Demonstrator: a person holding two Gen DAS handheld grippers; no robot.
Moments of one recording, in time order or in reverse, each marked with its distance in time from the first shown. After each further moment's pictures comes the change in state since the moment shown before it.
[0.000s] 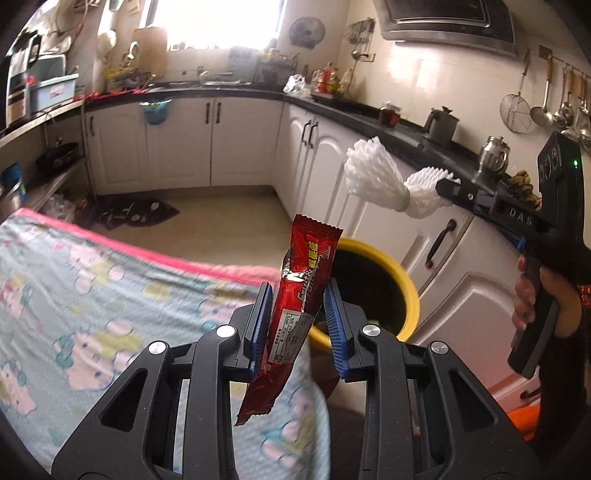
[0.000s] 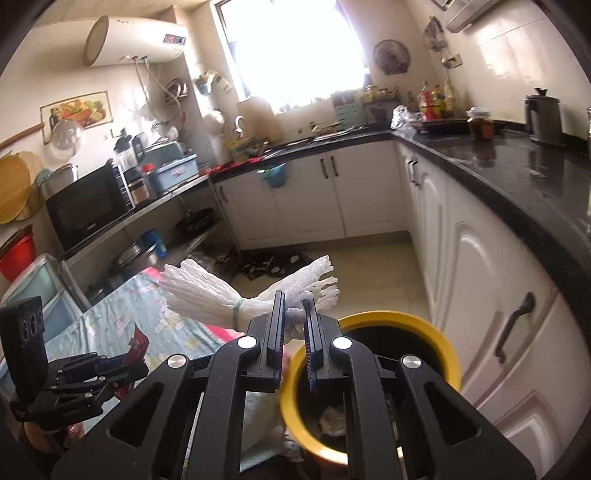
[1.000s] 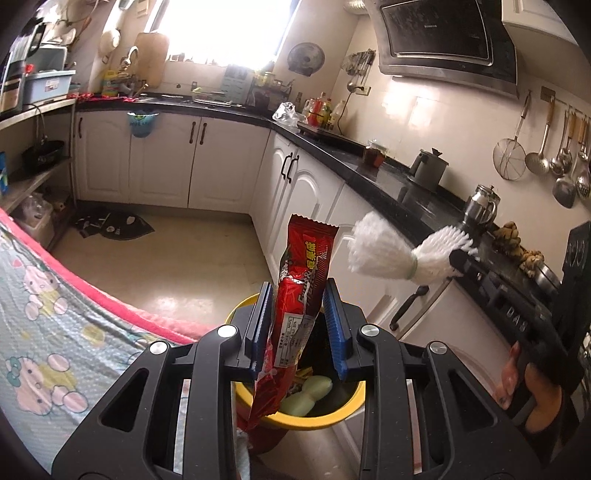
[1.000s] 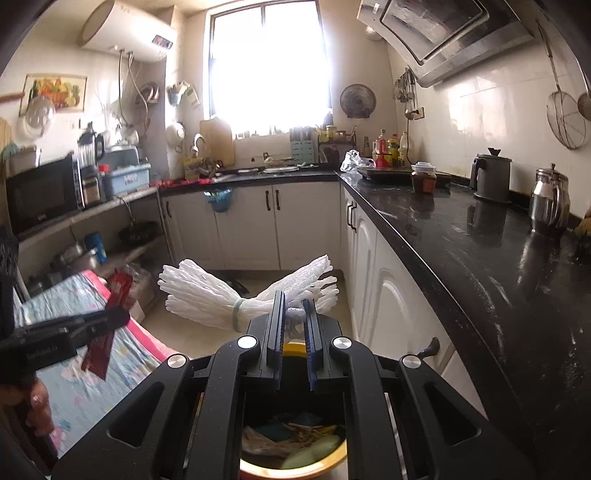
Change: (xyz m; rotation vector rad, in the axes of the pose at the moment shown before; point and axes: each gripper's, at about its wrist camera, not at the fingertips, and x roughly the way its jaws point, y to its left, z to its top) left arm 0.037 -0.041 0.048 -0.108 -0.112 -0.074; right arm -0.030 -0.017 0.000 -0.140 -0.109 -0.266
